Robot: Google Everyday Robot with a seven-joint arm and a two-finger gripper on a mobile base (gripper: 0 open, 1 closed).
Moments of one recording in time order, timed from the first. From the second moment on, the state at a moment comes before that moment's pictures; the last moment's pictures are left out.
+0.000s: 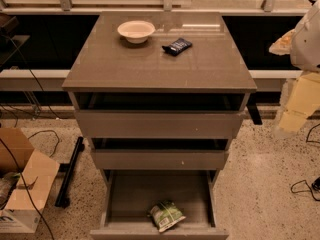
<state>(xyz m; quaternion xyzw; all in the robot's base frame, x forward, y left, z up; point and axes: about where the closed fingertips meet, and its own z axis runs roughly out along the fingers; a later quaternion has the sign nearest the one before) 0.438 -0.217 0.976 -0.60 0.78 -0.03 0.16</state>
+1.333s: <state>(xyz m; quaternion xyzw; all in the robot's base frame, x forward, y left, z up) 0.434 -0.122 0.852 -0.54 0.82 0.10 0.16</state>
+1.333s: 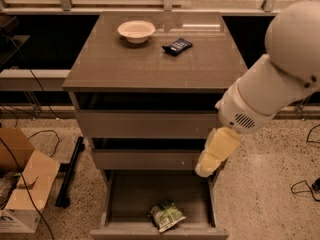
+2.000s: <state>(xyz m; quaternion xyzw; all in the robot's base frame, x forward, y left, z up) 0.435 -0.105 0.789 -0.52 0.81 0.18 0.19</state>
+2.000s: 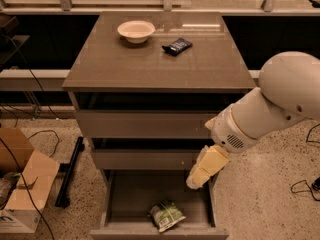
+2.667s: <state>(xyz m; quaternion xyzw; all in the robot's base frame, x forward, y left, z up) 0.435 -0.063 0.691 -0.51 0.83 0.20 0.13</state>
